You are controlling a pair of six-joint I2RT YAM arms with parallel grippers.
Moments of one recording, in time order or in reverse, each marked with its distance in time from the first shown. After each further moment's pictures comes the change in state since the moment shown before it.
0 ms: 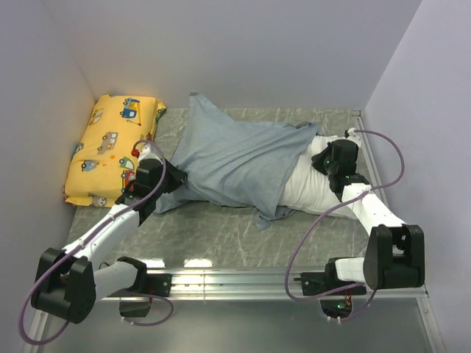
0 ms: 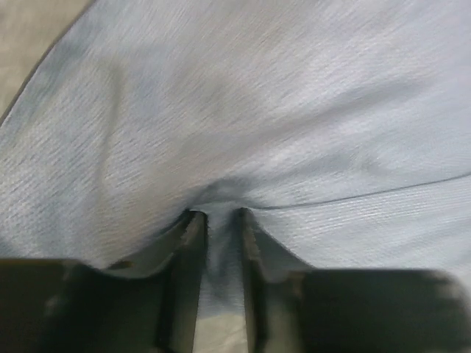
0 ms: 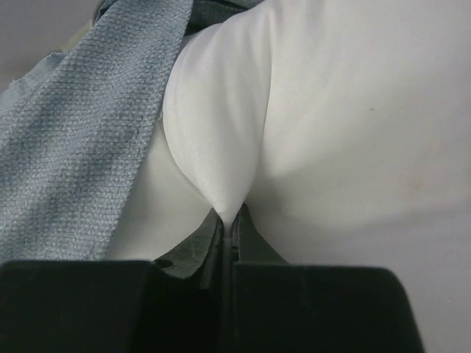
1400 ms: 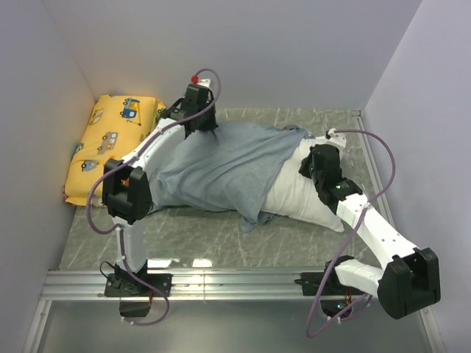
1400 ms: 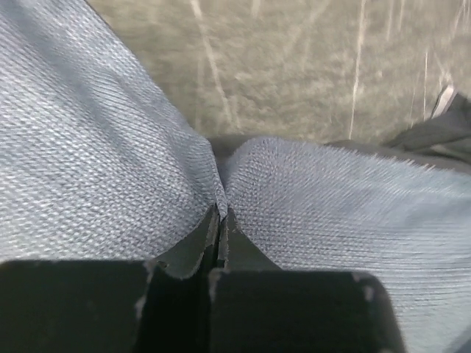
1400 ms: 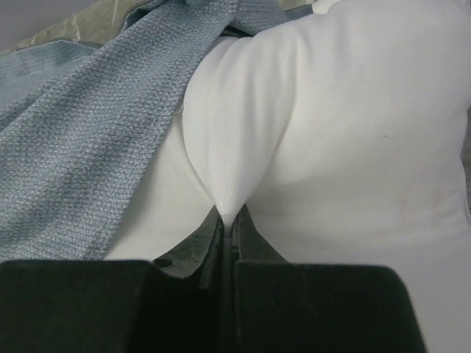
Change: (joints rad) left arm -0.105 0.886 1.279 -0.526 0.003 0.449; right arm 0.277 -0.180 0.001 -0.133 0.293 -0.065
